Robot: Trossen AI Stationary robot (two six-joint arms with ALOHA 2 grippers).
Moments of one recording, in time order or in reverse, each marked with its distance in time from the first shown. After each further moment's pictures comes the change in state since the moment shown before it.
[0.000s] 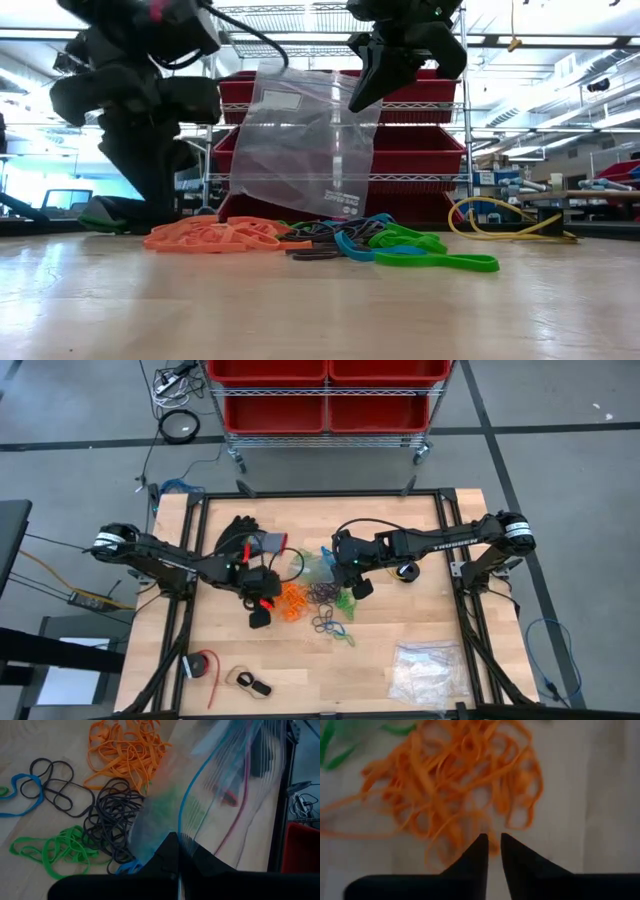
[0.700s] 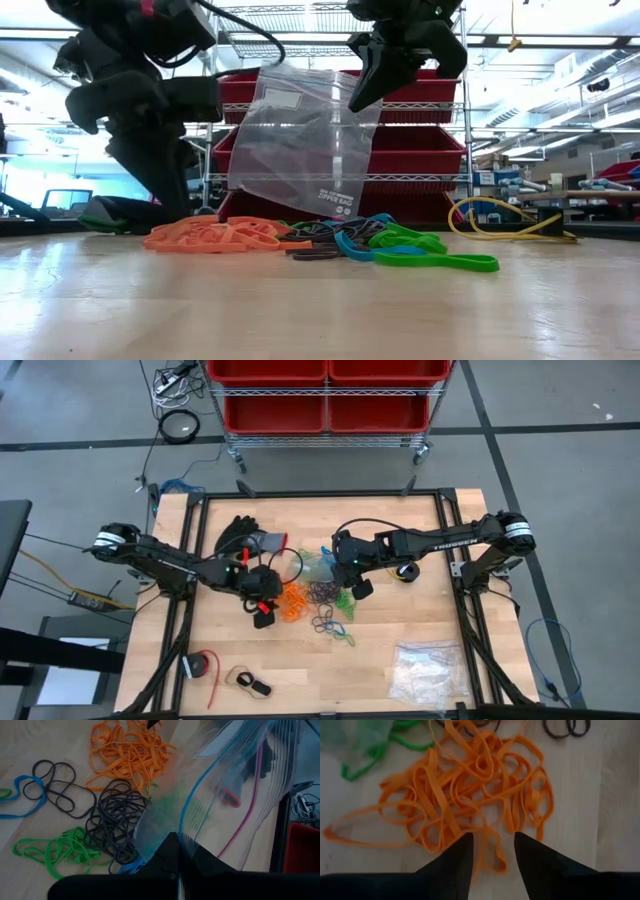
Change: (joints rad) left arm -0.028 0.003 -0.019 0.070 -0.102 -0.046; right arm 0.000 0.000 0.000 0.000 -0.007 0.006
